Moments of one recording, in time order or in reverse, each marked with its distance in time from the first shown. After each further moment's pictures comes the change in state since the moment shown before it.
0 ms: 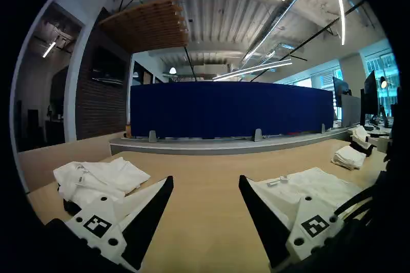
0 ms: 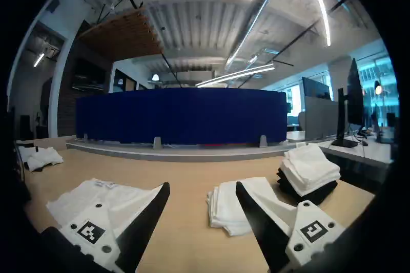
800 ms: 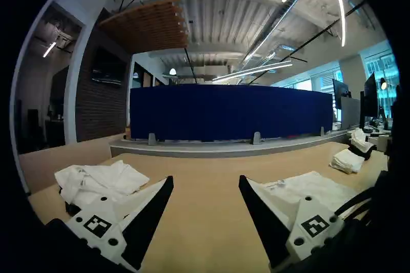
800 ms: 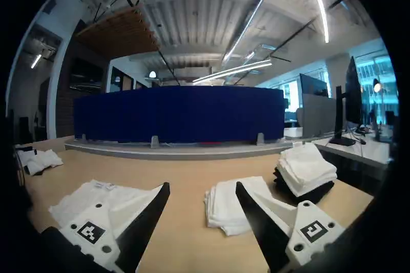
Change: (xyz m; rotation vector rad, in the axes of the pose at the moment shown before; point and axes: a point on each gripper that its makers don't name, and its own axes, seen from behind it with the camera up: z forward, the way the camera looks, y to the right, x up) left arm 0.023 0.004 -0.004 -0.002 0.011 -0.005; right arm 0.027 0.007 -0.004 -0.013 -0.015 0.008
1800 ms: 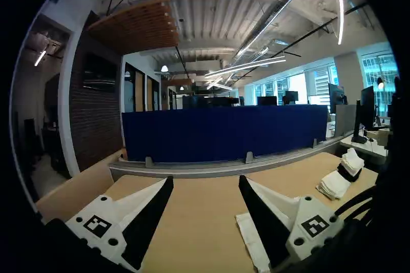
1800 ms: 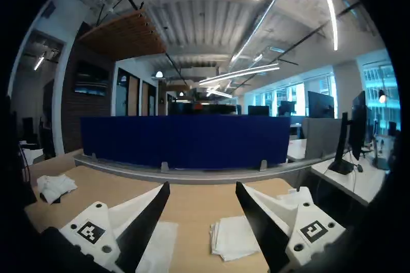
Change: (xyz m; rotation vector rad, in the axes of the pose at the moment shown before) left arm 0.158 0.013 0.006 -0.059 -0.076 0.040; right arm 0.160 -0.023 -0.016 0.070 -0.061 -0.022
